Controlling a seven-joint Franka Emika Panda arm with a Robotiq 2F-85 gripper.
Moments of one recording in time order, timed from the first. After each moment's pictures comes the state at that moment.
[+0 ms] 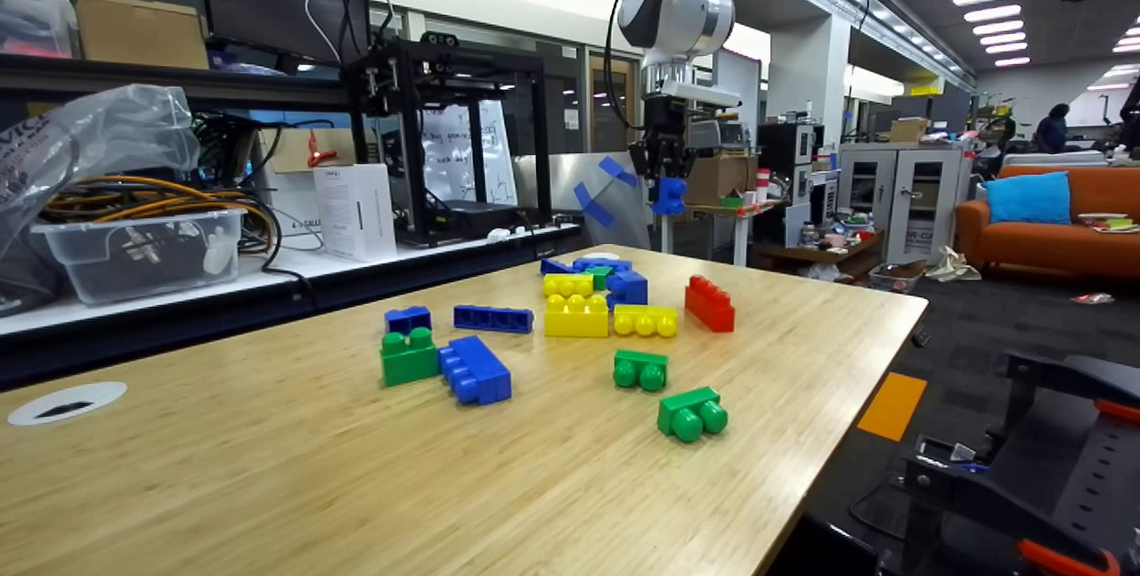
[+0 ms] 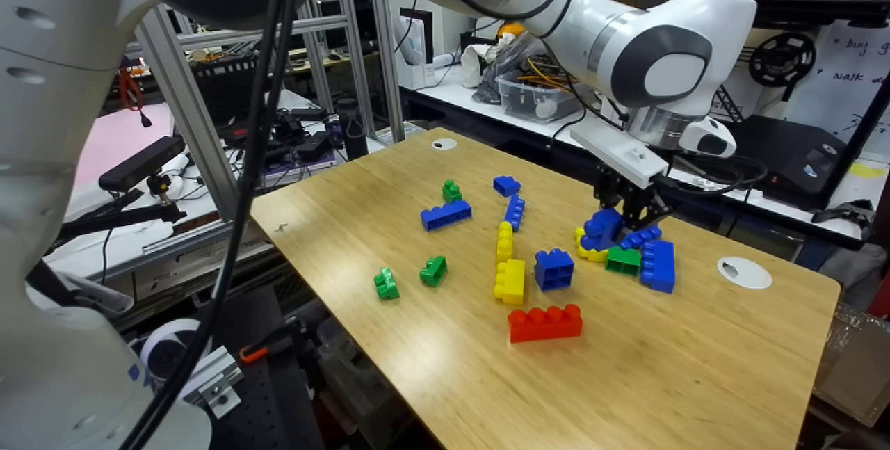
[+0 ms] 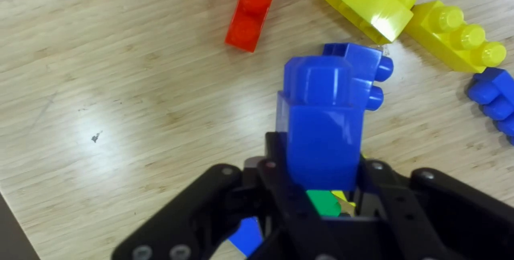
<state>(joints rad) -0.17 0.72 -0.05 -1.38 0.15 1.99 -0.14</state>
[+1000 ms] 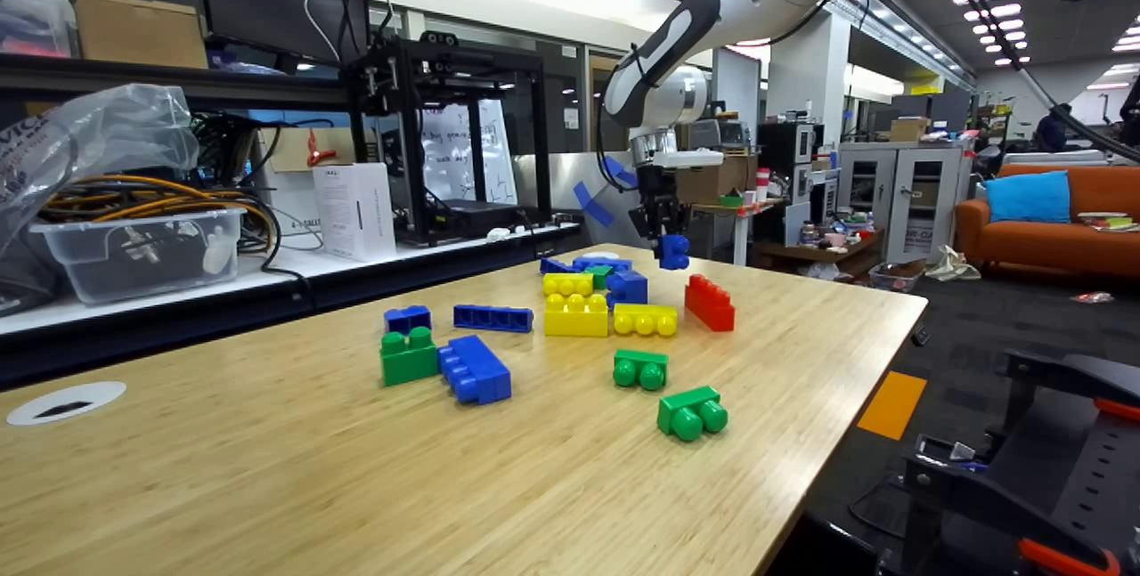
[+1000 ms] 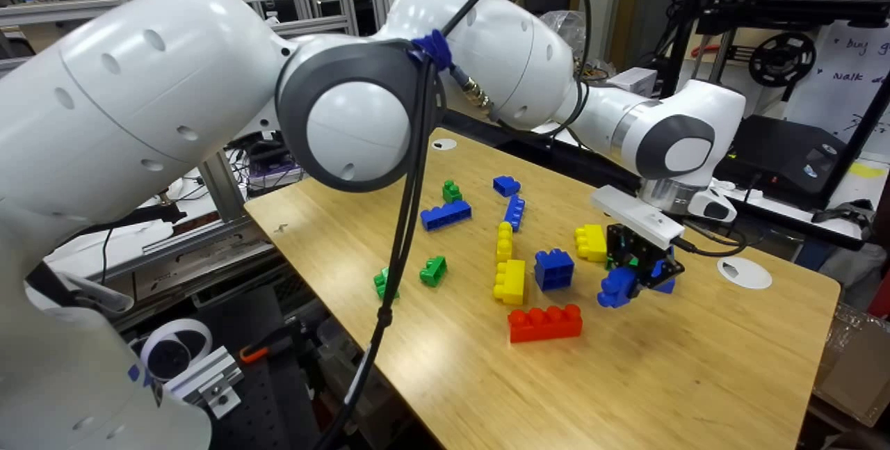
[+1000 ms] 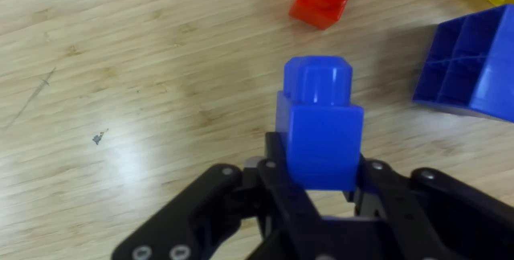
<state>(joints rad) -0.18 1.13 -0.06 -0.94 0.02 1.87 -0.12</state>
